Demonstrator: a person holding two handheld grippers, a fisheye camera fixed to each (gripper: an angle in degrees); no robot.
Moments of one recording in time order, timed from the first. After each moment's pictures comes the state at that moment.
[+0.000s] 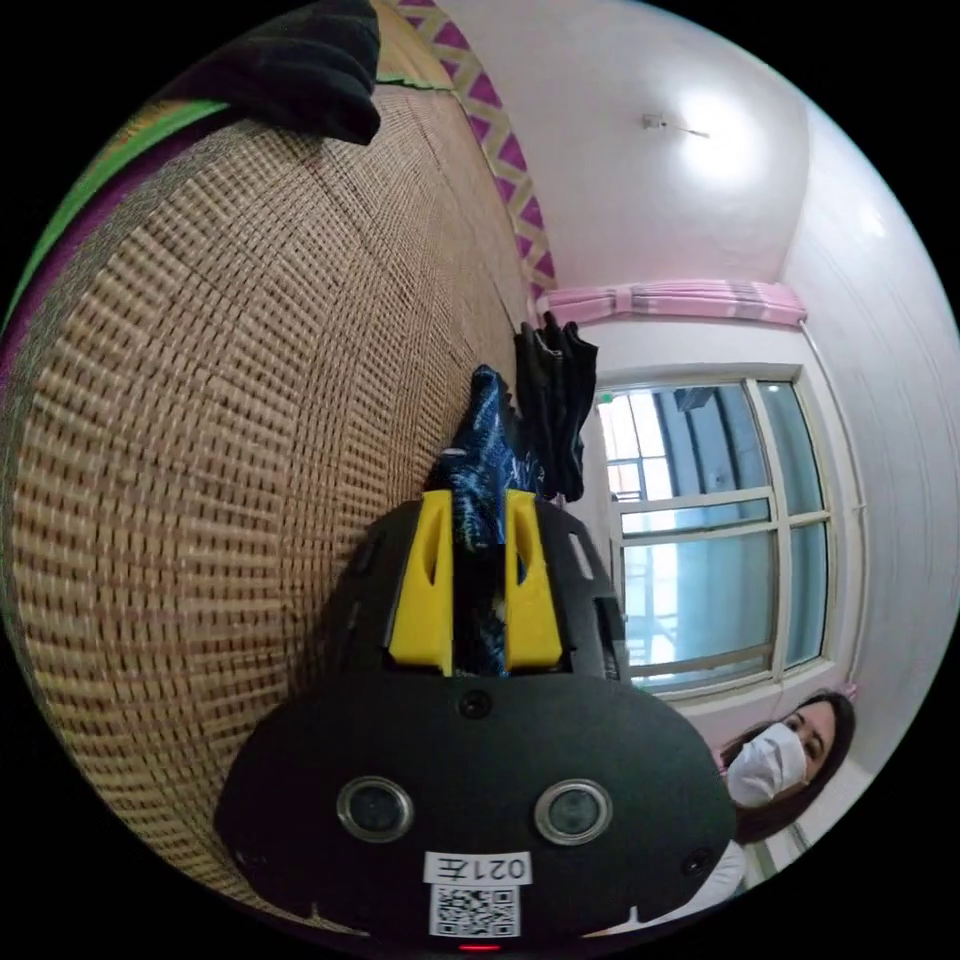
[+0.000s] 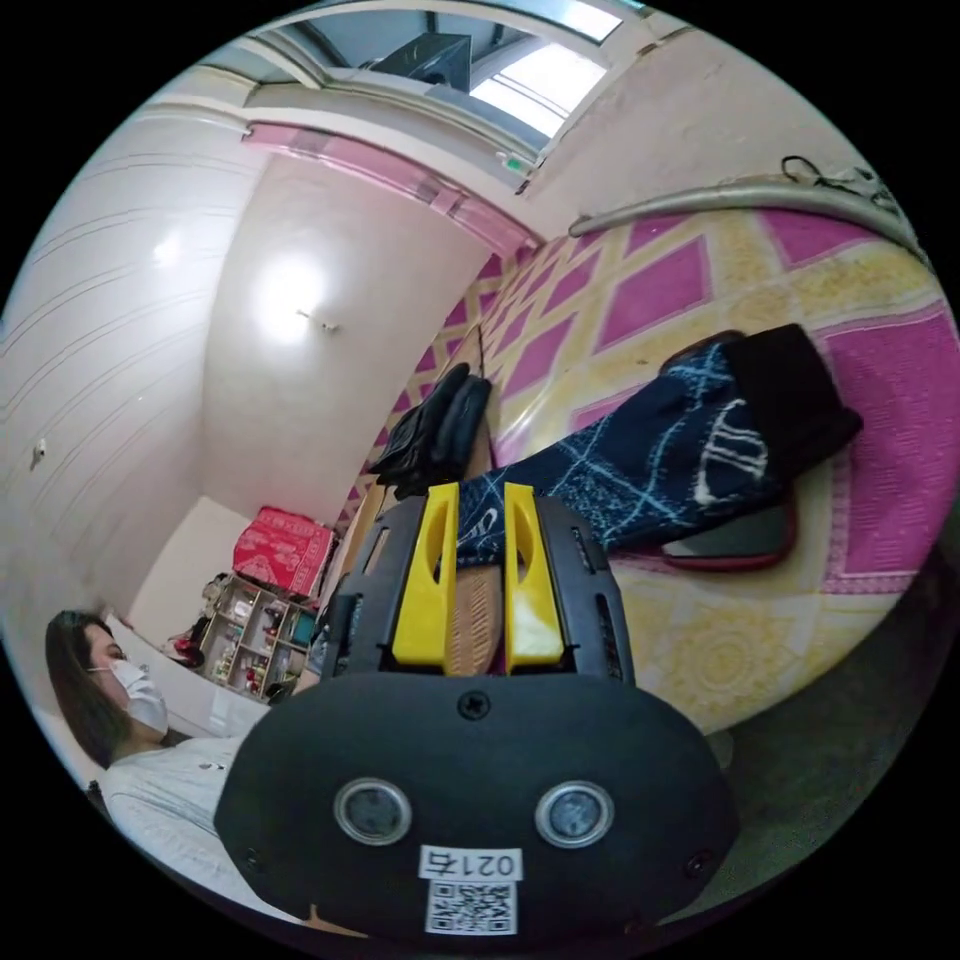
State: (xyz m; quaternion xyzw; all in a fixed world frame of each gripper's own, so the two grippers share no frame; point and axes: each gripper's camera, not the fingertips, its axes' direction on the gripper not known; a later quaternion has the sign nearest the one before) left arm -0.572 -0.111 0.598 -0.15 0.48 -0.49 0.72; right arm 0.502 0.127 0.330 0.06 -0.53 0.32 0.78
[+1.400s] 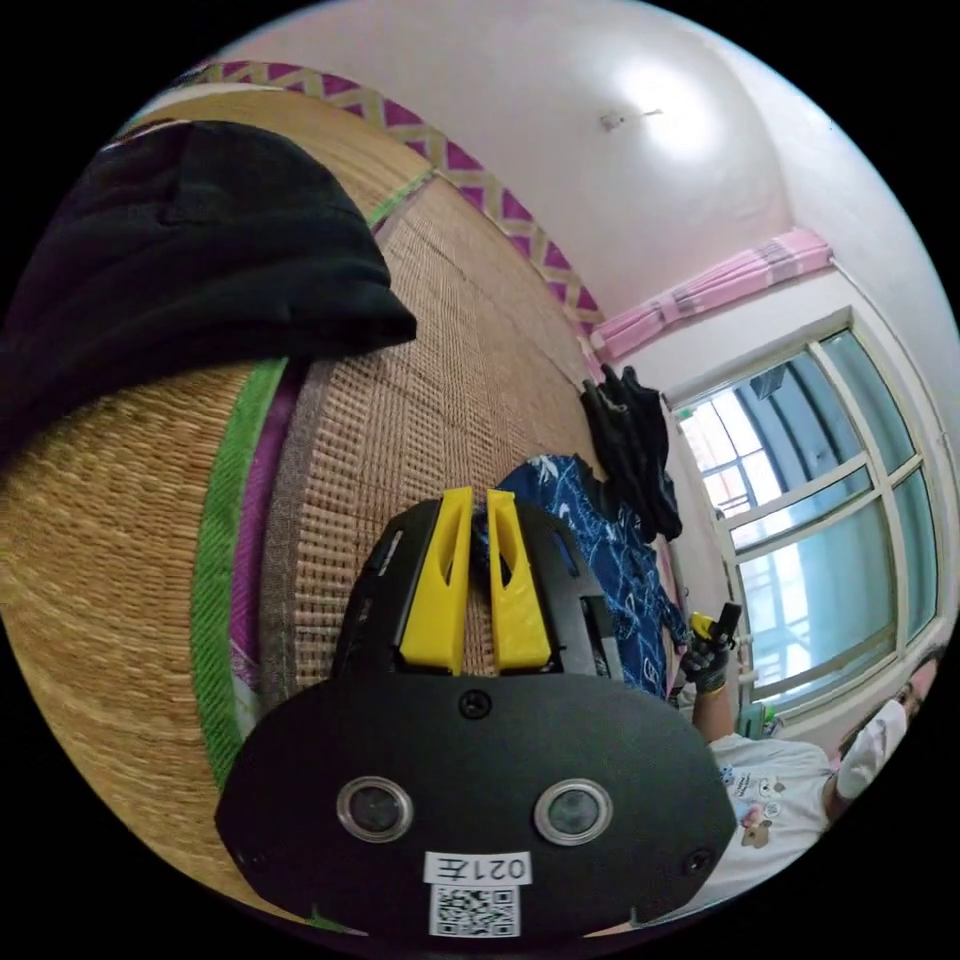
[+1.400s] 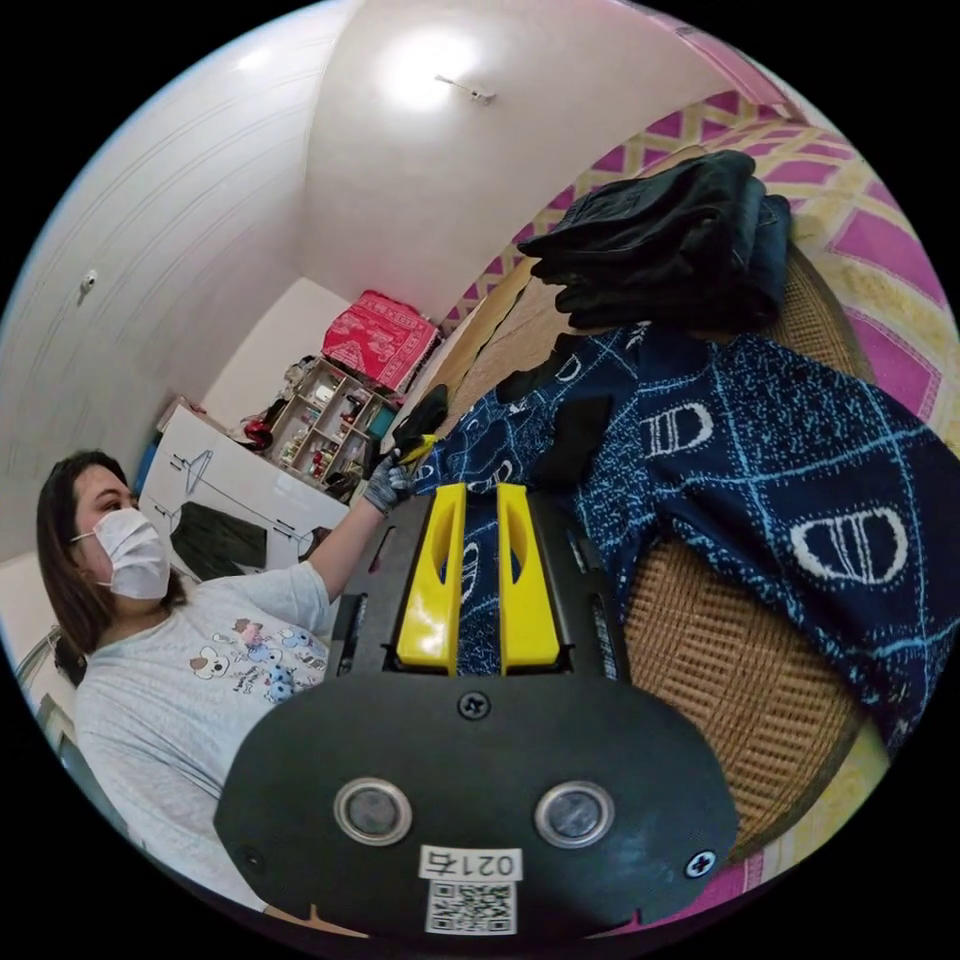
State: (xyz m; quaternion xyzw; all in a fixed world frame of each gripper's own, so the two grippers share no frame) left arm -0.359 -0.069 0.602 -0.11 0.31 -0.42 0.85; right arm 0.185 0.033 0.281 -0.04 -0.67 0.01 0.74
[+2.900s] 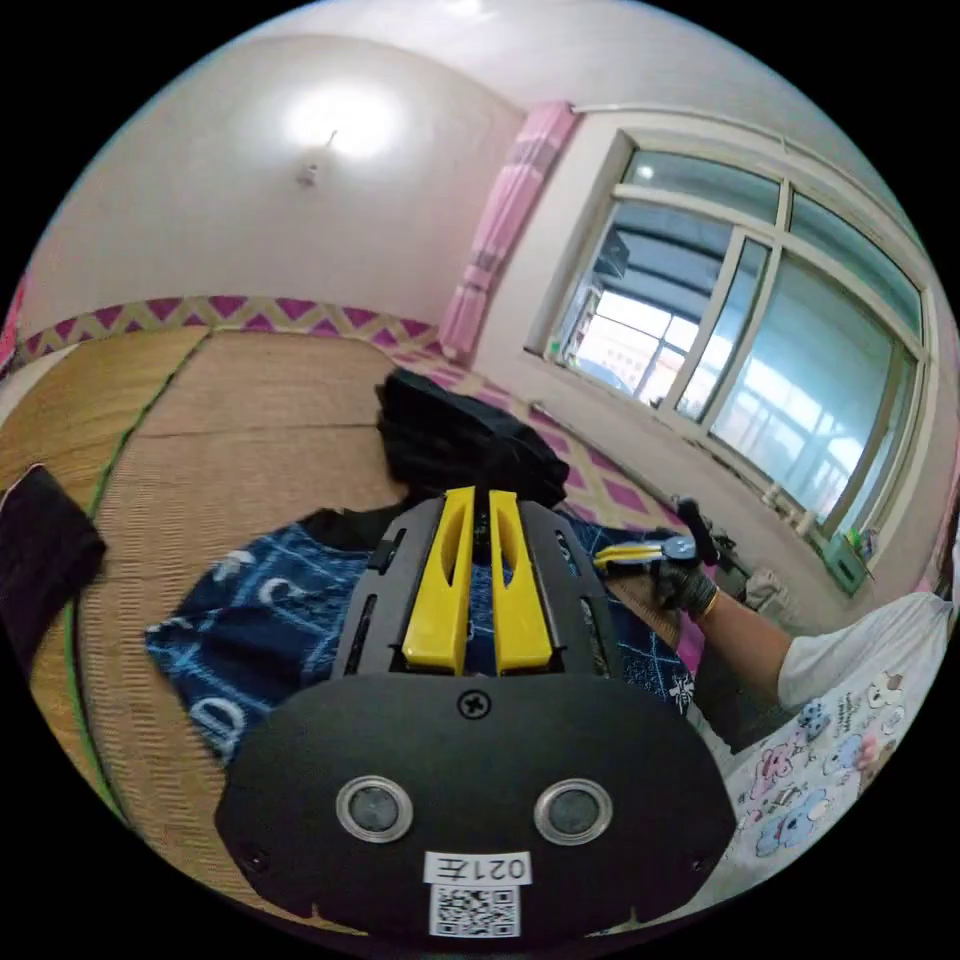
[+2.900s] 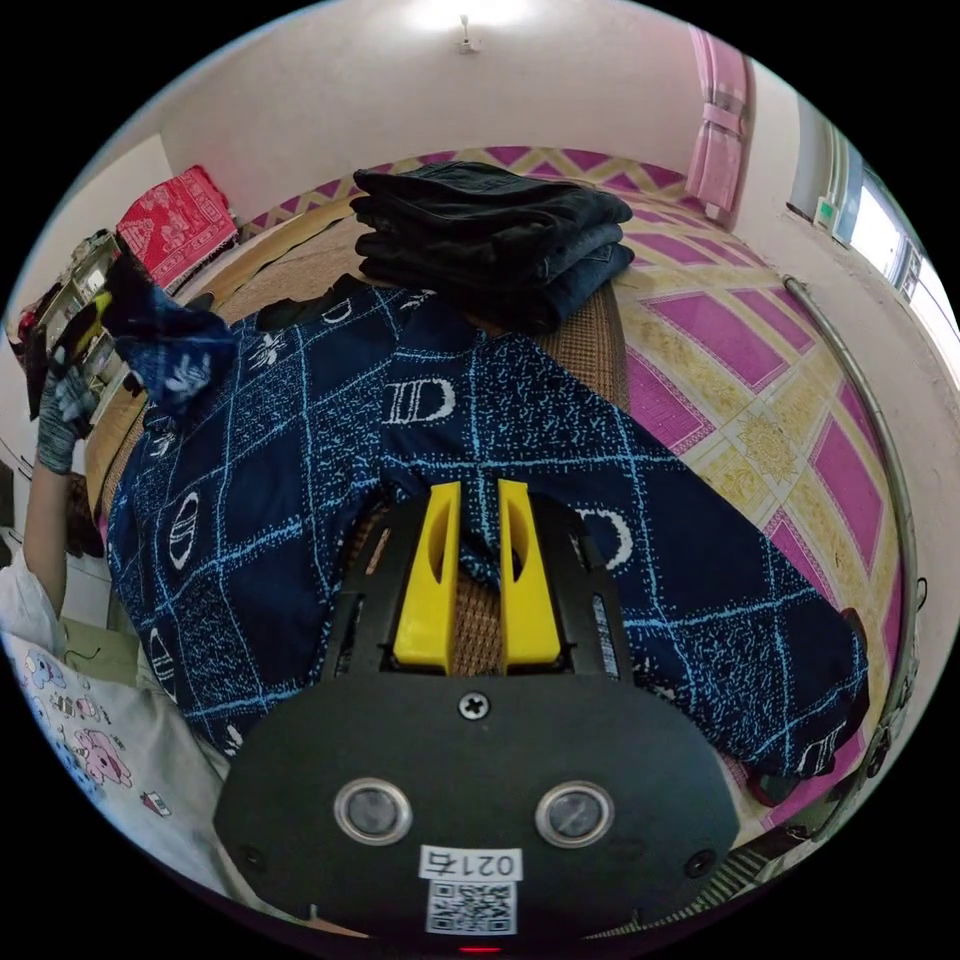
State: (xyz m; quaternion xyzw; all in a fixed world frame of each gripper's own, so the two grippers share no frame) left arm -0.232 -0.267 0.259 0.07 0.29 -0.19 0.94; right arm 0.073 0.008 0.300 -0.05 -0.32 -0.10 0.94
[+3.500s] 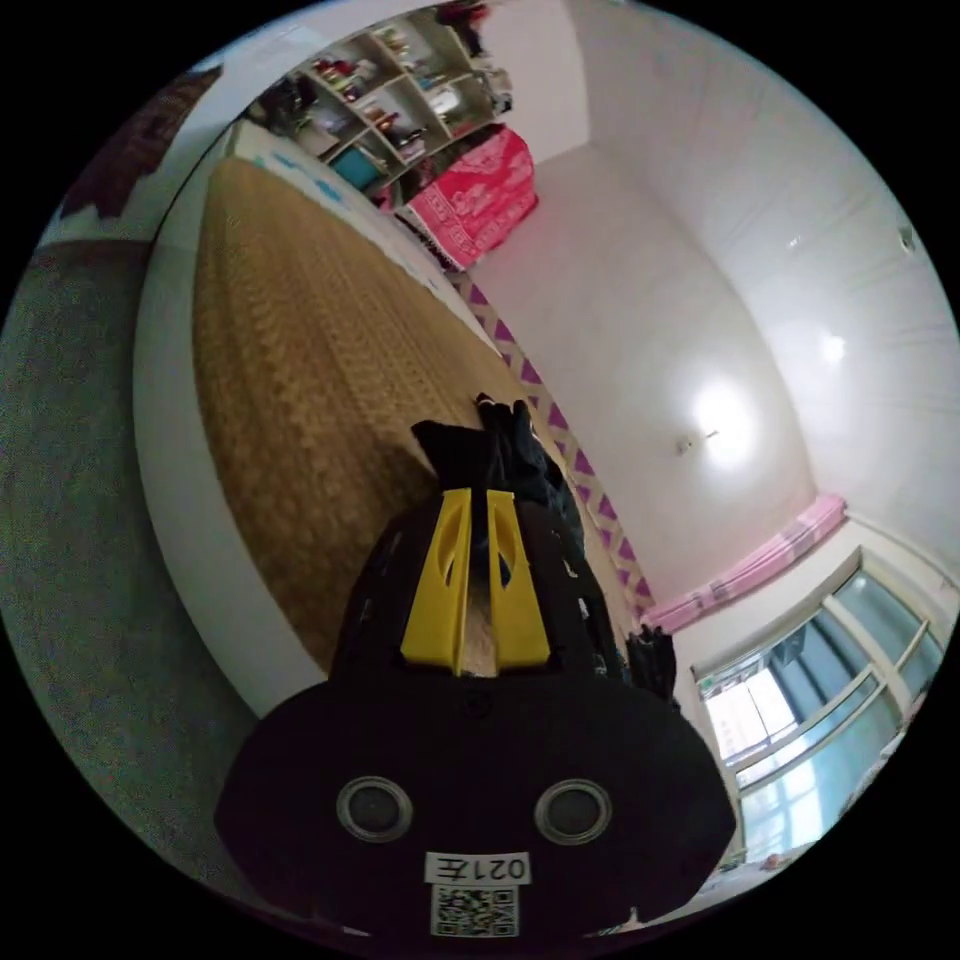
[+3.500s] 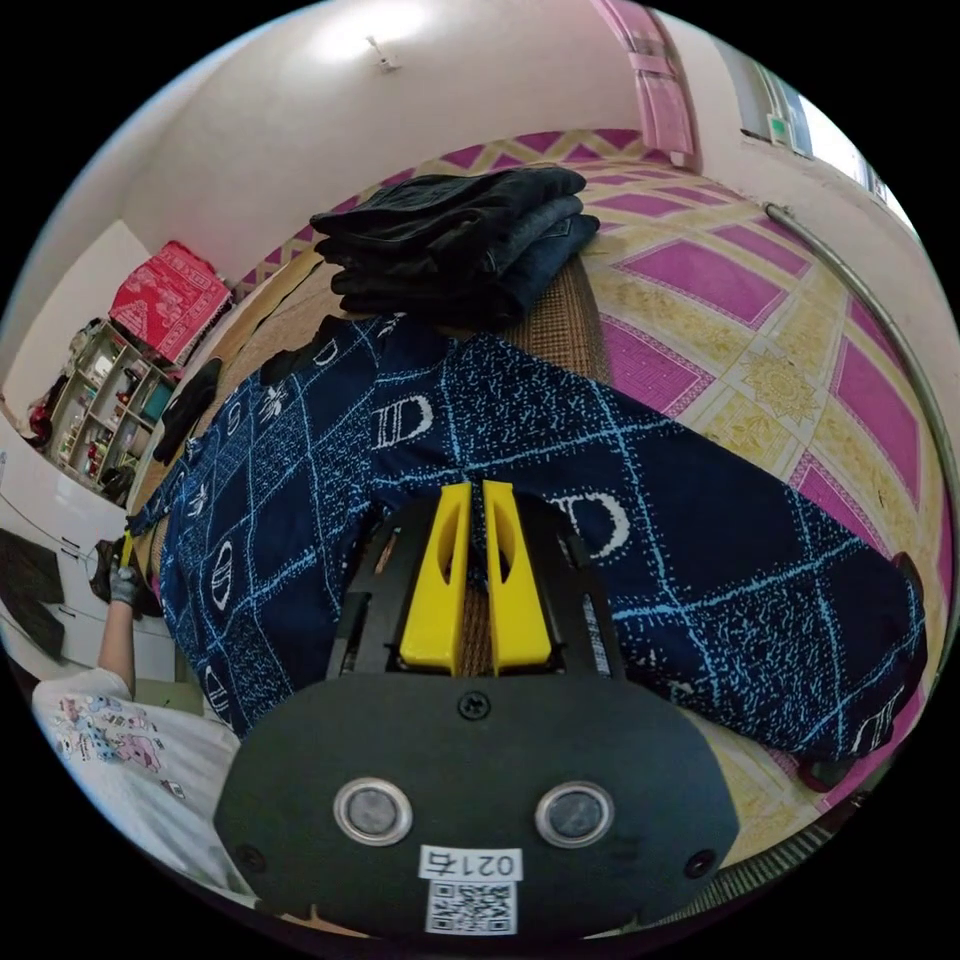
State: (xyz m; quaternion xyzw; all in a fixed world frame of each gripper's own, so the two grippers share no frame) left arm -0.722 0.138 0.049 0.15 0.03 -0.67 0.73; right arm 0.122 -0.004 0.338 -0.08 -0.38 -0.01 0.92
